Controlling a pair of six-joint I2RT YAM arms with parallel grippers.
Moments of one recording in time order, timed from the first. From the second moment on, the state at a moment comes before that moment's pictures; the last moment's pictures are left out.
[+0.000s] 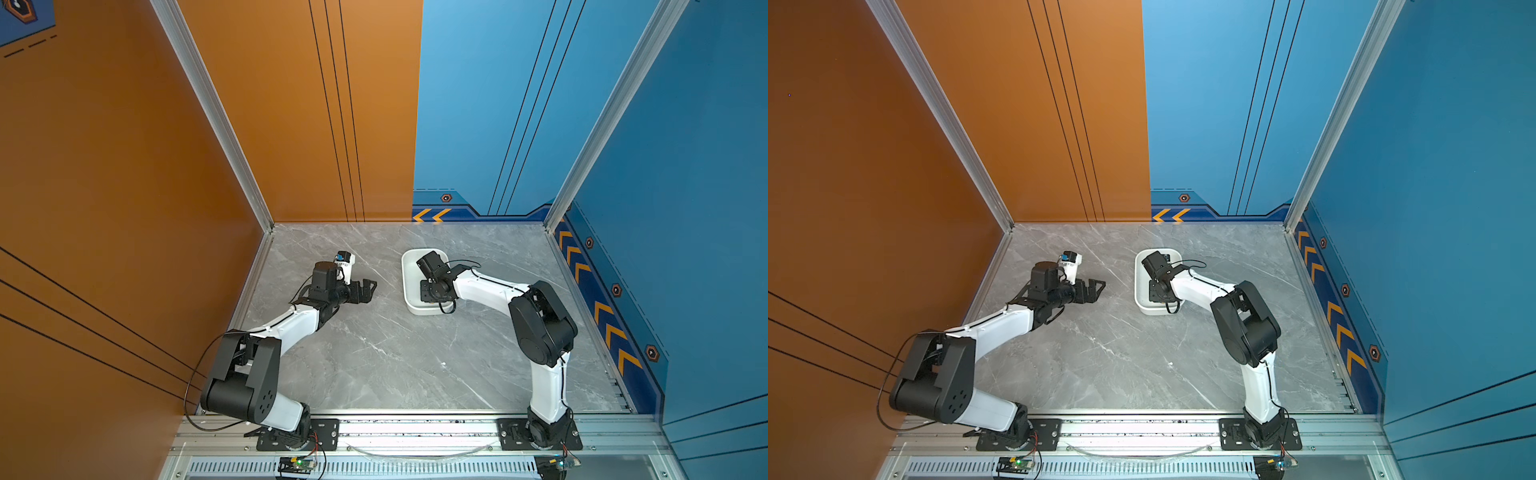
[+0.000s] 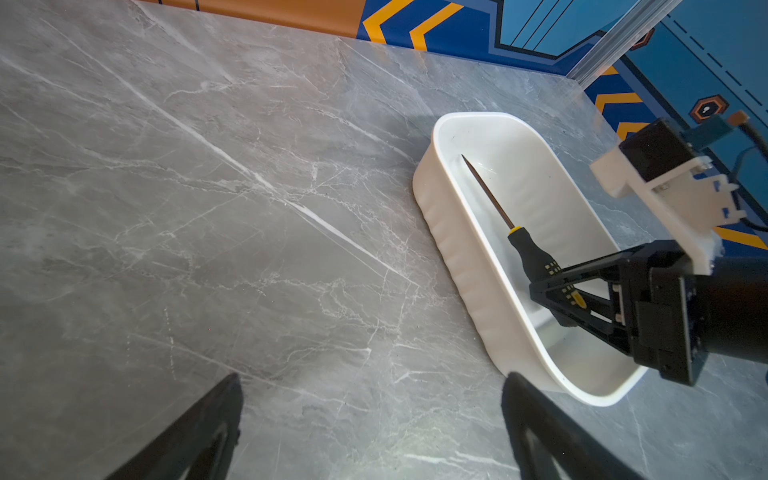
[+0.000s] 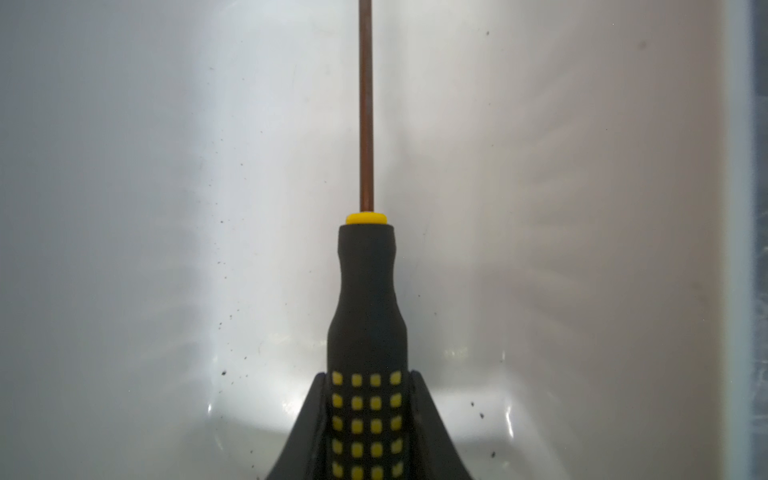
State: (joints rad) left arm -0.21 1.48 0.74 0.15 0.32 -0.22; right arm 0.61 2.00 1.40 -0.54 0.18 0.55
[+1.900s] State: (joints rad) left arm -0.02 1.18 0.29 0.55 -0.01 0.00; right arm -0.04 1.26 0.33 0.49 0.03 0.10
